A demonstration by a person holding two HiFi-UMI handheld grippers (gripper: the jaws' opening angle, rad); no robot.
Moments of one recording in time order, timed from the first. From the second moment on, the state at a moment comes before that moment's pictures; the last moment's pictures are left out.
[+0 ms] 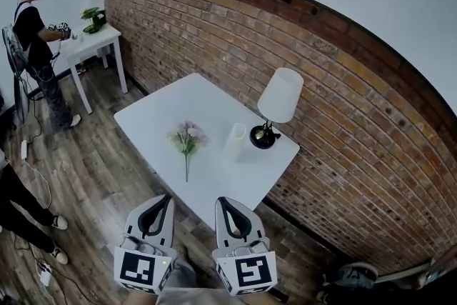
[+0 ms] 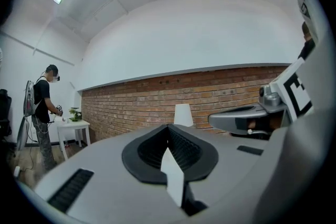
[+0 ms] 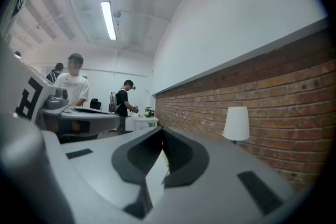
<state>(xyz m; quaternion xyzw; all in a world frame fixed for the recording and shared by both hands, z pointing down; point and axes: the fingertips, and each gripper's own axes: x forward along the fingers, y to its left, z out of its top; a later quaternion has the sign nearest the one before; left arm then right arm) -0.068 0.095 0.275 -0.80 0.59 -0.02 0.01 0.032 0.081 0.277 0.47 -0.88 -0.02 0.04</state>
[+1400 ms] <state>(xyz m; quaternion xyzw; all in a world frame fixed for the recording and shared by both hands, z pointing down) -0.152 -0.081 0.313 -0.84 0.55 -0.04 -0.05 -0.063 -0.088 0.319 0.49 -0.86 0.01 0.12</state>
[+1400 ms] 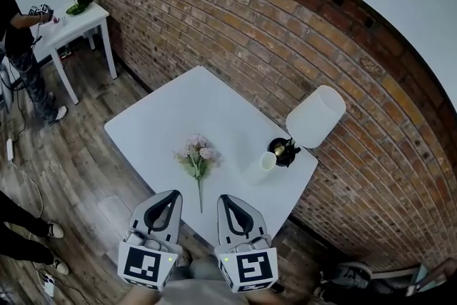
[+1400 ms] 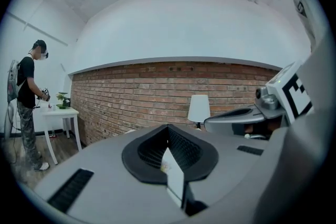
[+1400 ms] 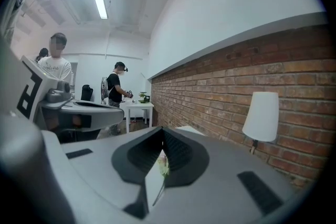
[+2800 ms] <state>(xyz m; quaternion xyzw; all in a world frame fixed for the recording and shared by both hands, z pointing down) -0.155 -0.141 0.404 -0.83 0.55 -0.11 -0.08 -0.101 -0.196 0.515 0.41 -0.85 0.12 0.31</state>
